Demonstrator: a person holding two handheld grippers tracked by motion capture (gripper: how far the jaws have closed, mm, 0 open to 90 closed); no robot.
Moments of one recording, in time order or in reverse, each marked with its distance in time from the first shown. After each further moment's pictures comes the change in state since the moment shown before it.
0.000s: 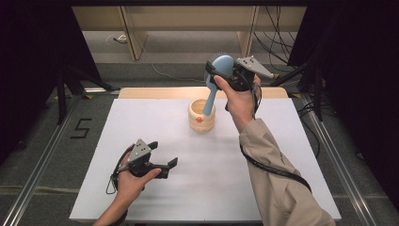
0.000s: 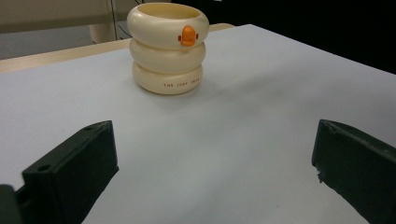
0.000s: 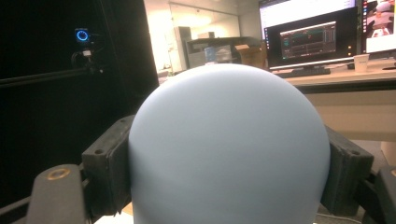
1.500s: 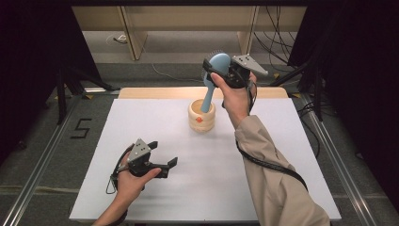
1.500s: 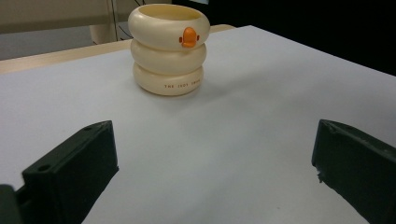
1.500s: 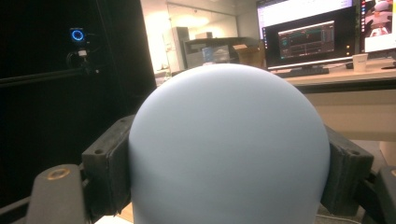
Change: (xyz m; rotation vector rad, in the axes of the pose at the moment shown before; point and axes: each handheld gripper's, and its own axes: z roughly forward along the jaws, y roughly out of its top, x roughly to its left) left arm 0.001 0.001 0.000 -0.005 0.001 -0.004; right arm -0.002 -0.005 0.017 0.000 -0.012 0.002
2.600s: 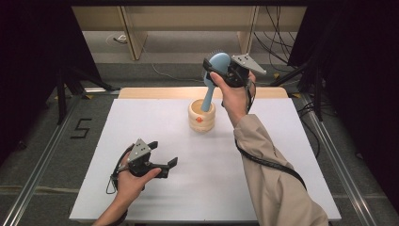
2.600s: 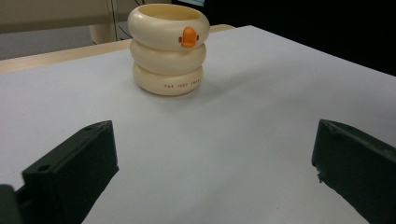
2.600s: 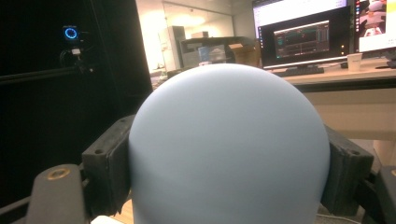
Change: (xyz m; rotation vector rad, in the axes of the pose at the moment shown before) left arm 0.000 0.000 0.000 0.001 0.000 -0.002; right arm -0.003 -0.003 0.006 0.003 -0.017 -0.005
